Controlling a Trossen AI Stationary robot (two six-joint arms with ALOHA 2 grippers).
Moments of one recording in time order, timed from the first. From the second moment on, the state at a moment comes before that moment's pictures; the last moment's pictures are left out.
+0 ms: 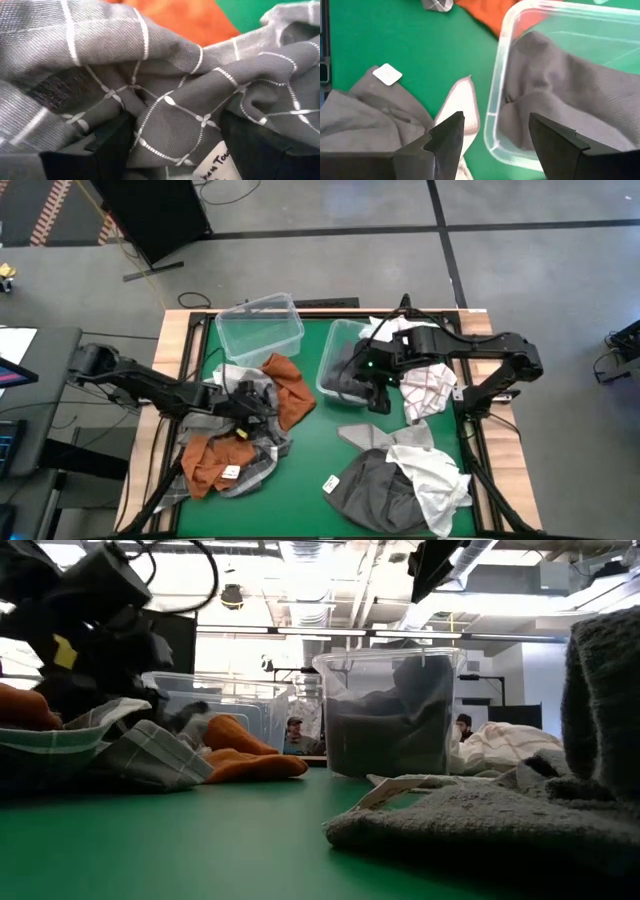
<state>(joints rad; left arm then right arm) -0.15 1.16 0.32 0.00 -0.22 -0.05 0.00 1.55 1.62 -1.18 -0.05 0.10</state>
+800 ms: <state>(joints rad) -0.18 1.23 0.94 -0.53 -0.19 0.24 0.31 1.56 1.62 -1.36 0.11 0.36</state>
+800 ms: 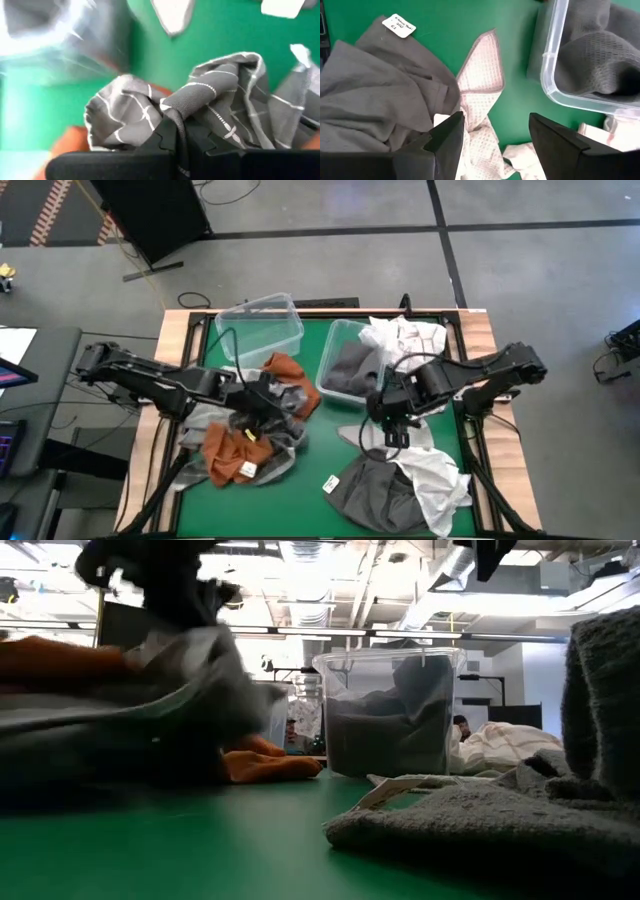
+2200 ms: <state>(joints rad) 0.07 1.57 1.90 -0.39 -0.23 0.62 0.59 1.56 1.62 -1.34 0.42 0.65</state>
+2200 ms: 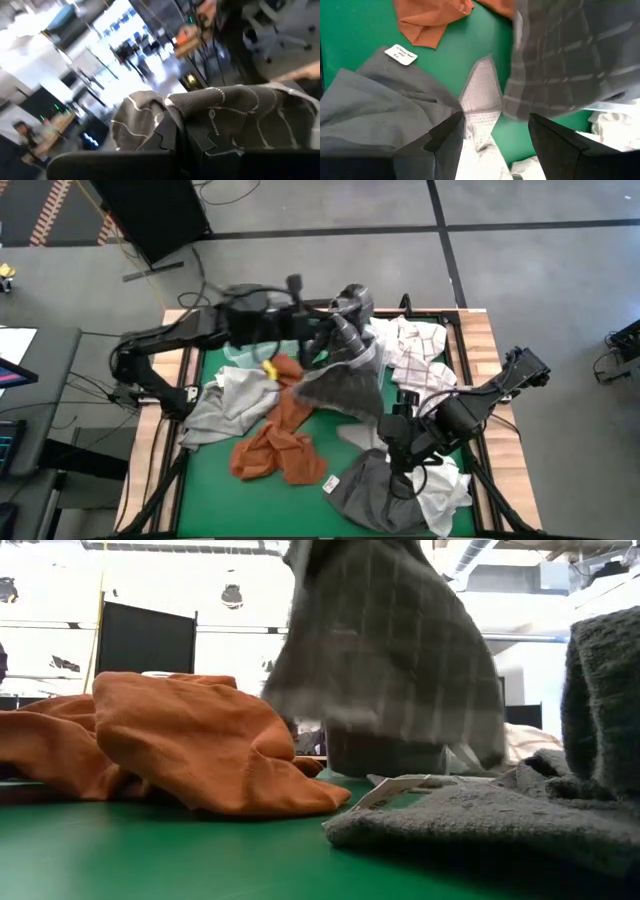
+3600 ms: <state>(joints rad) 0.19 1.66 1.90 -0.77 0.08 0.41 0.90 1.56 1.58 -1.38 0.50 1.10</state>
